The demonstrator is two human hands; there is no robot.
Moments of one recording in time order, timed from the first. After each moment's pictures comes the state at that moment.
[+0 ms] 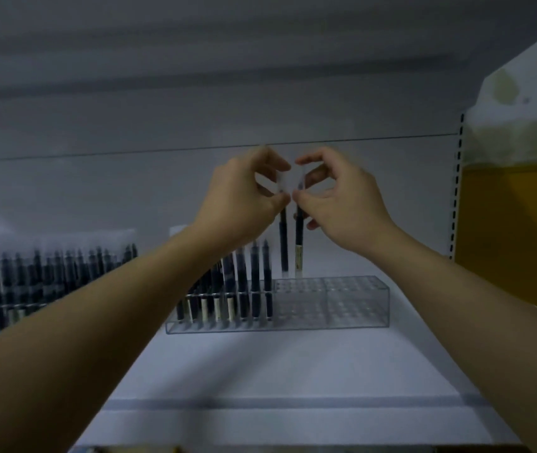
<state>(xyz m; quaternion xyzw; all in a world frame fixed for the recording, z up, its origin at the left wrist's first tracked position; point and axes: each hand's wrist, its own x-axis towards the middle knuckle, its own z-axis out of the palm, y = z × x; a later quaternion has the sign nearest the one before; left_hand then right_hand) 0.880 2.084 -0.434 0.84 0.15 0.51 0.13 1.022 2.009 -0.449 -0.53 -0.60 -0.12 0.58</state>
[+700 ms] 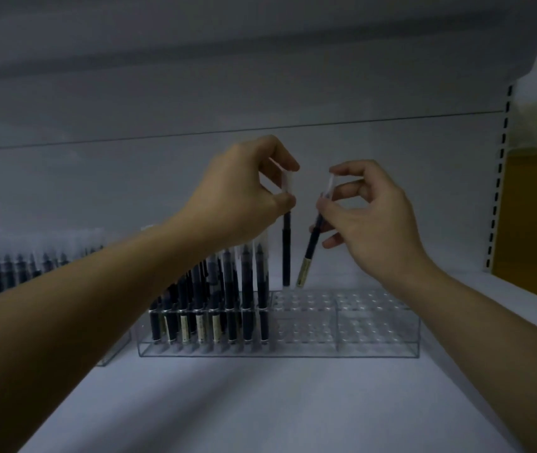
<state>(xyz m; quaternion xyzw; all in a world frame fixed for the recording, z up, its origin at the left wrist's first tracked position) 0.904 2.113 -0.435 0.87 0.18 0.45 0.10 1.067 2.043 -0.488 -0.47 -0.56 -0.03 0.68</state>
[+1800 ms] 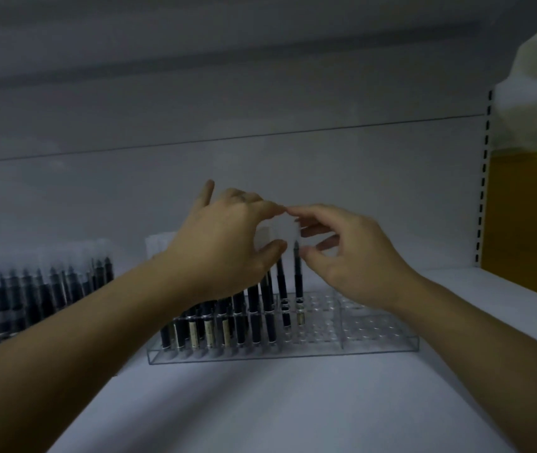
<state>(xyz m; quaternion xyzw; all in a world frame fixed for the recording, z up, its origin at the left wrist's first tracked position) 0.876 2.110 -0.458 0.91 0.23 0.31 -0.16 1.051 2.035 -0.501 -0.57 -0.66 -0.12 0.47</state>
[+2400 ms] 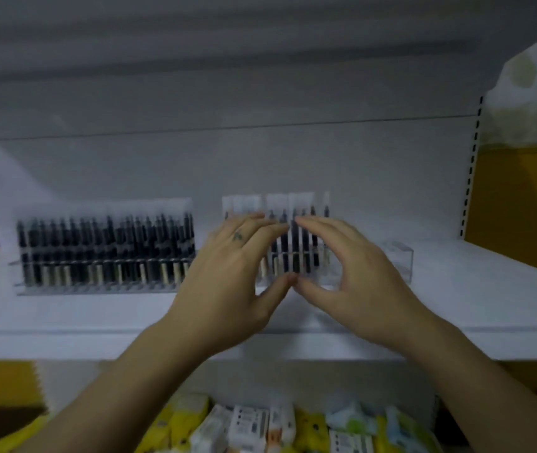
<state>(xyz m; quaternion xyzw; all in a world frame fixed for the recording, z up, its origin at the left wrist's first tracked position) 0.756 2.040 -0.529 0.89 0.16 0.41 -0.11 0.924 1.947 -0.540 -0.61 -0.67 -0.14 0.41</state>
